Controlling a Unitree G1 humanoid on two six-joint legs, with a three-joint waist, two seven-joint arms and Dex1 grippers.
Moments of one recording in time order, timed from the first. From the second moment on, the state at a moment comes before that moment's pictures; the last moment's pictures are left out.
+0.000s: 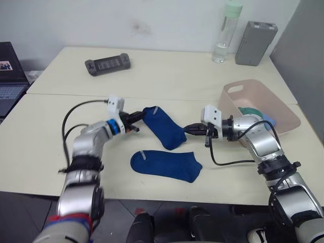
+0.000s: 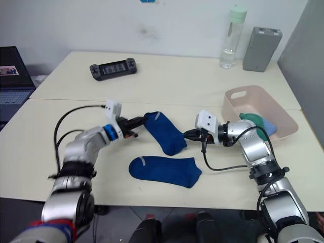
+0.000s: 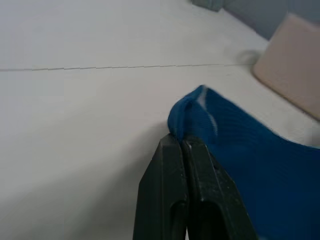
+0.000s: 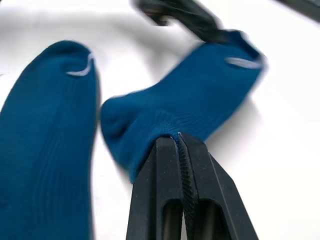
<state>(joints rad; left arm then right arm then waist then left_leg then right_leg) -0.53 0.39 0.24 0.27 -0.41 0.64 -0.83 -0.72 -0.49 0.23 0.24 0.17 0.23 1.16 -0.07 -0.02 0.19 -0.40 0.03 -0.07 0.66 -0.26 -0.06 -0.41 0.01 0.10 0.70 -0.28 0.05</state>
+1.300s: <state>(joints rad) -0.21 0.50 0.33 -0.14 -0.62 0.73 -0.52 -0.69 -0.48 0.14 0.22 0.25 0.74 1.11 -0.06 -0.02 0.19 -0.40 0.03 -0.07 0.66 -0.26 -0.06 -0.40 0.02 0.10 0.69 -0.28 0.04</state>
